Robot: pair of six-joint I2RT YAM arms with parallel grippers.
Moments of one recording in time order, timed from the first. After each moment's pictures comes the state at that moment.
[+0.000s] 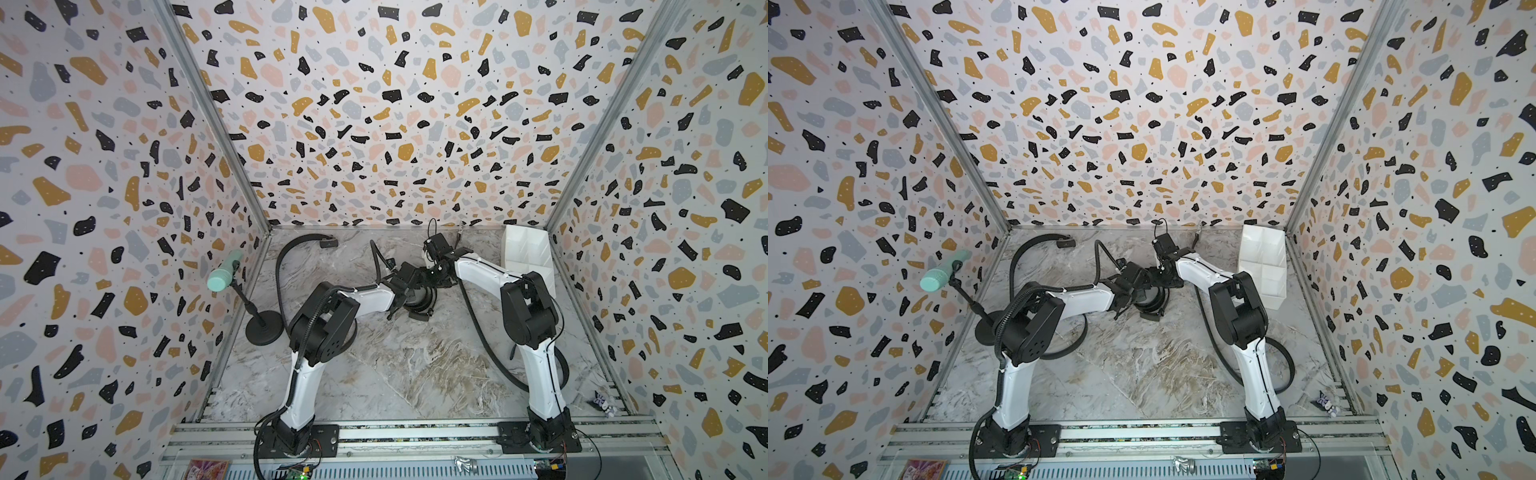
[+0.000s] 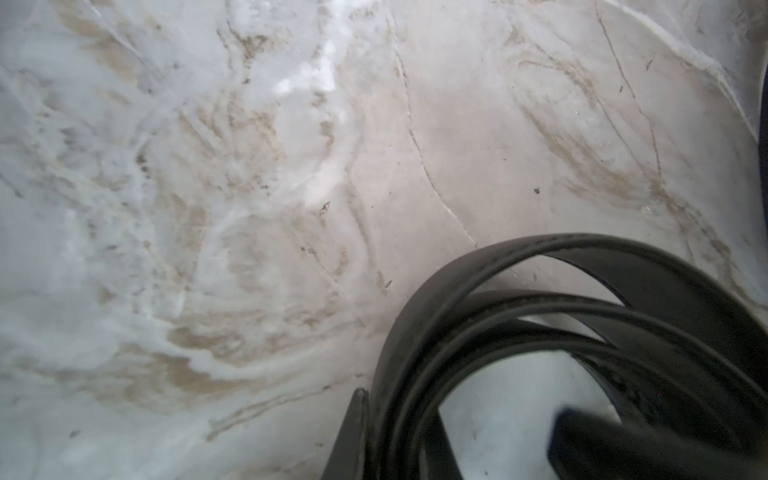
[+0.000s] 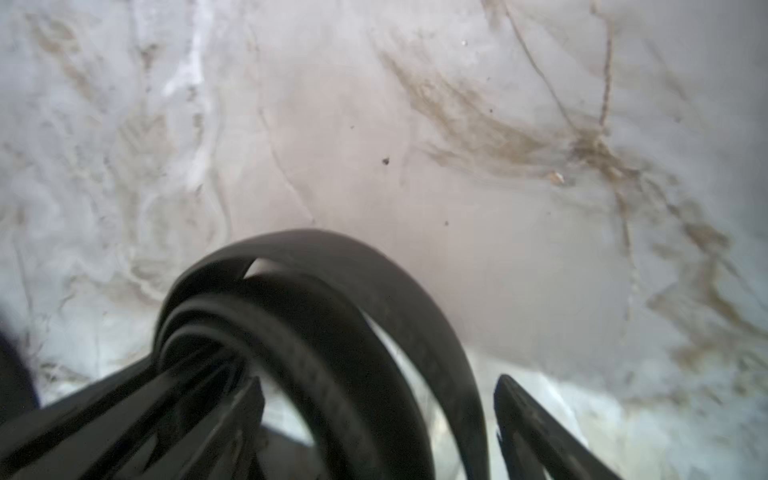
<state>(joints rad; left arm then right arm) -0.66 2.10 1.35 -0.22 -0.31 -0.78 0.53 2.23 1.77 -0.65 -0.15 0.33</state>
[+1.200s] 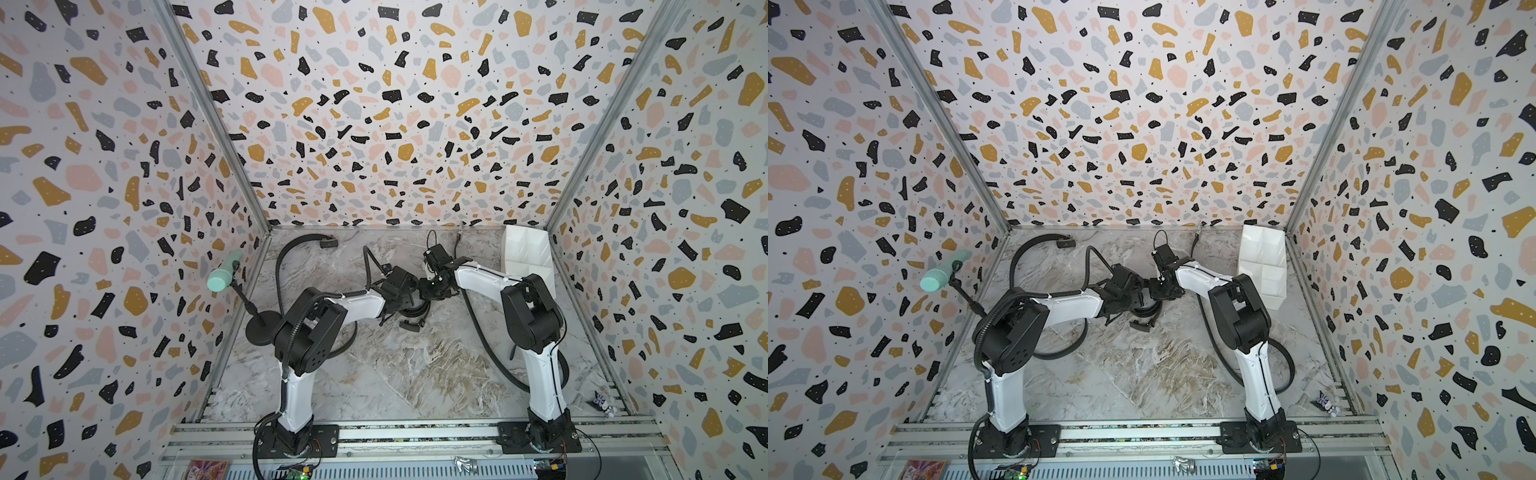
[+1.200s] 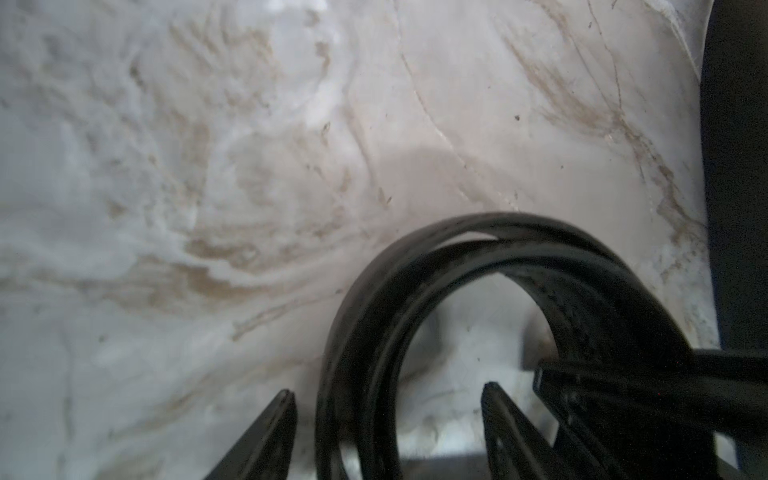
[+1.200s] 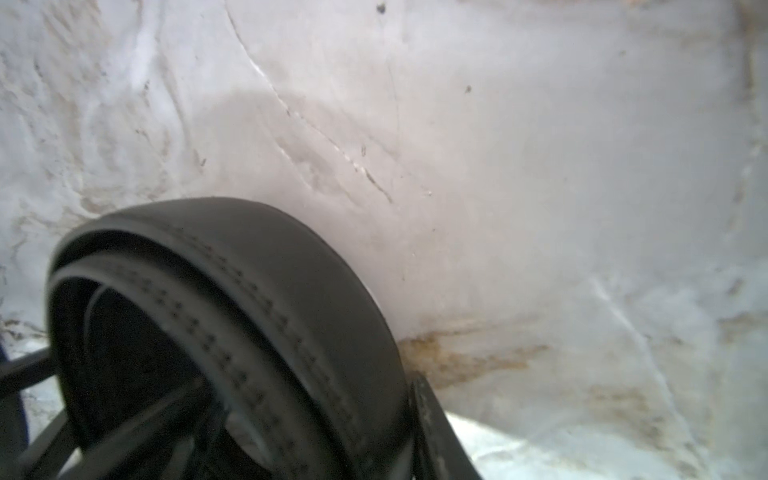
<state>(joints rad) -0.64 1.95 1.18 -0.20 -0.16 -0.77 0.56 2.15 1.59 -0.61 -0.16 0.39</state>
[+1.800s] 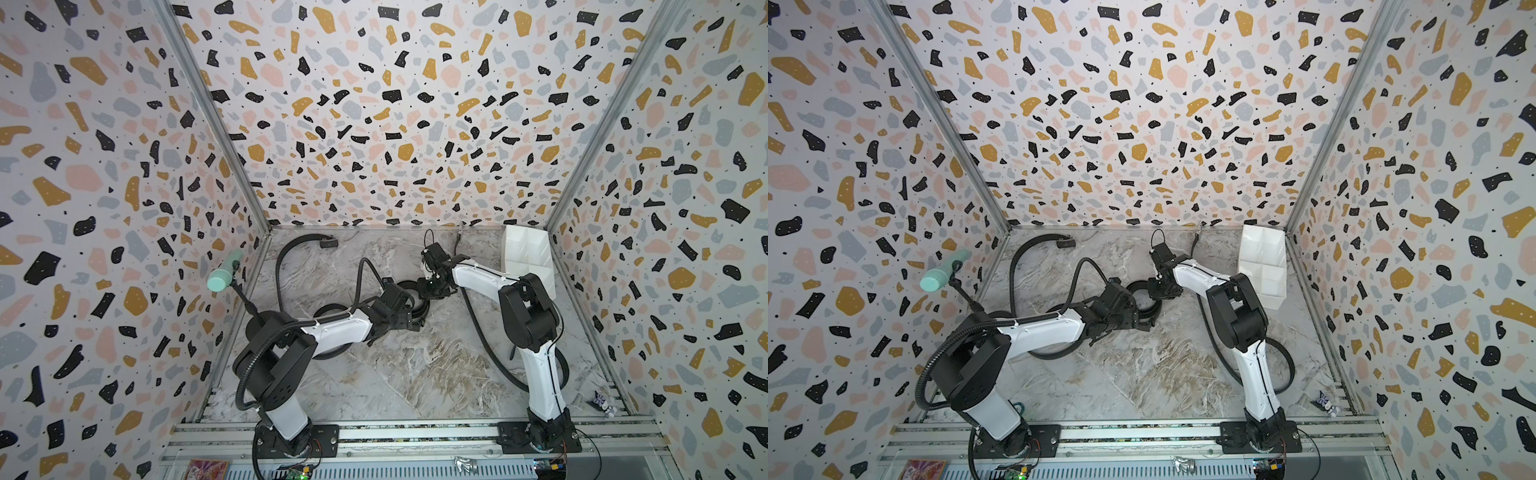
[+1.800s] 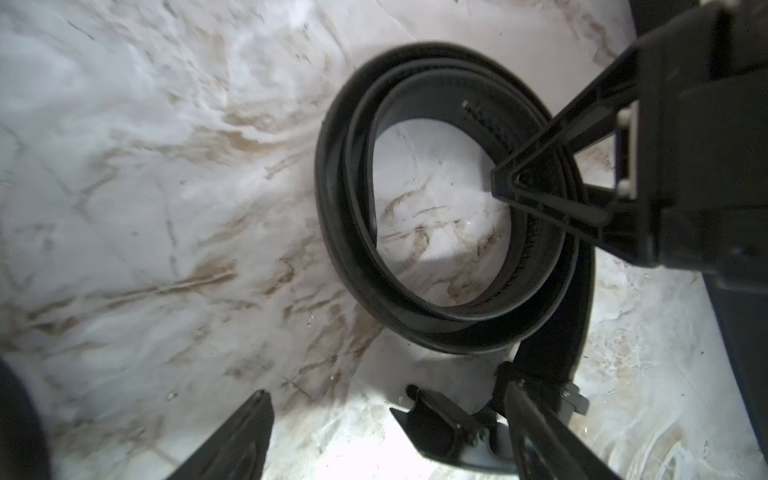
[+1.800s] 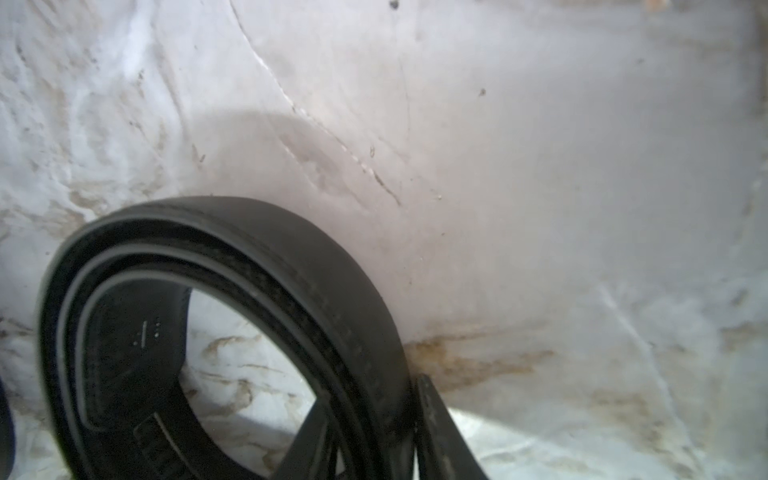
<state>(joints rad) -0.73 1.69 0.94 -0.21 -0.16 -0.65 0.56 2.18 1.64 -0.66 -0.14 0.37</state>
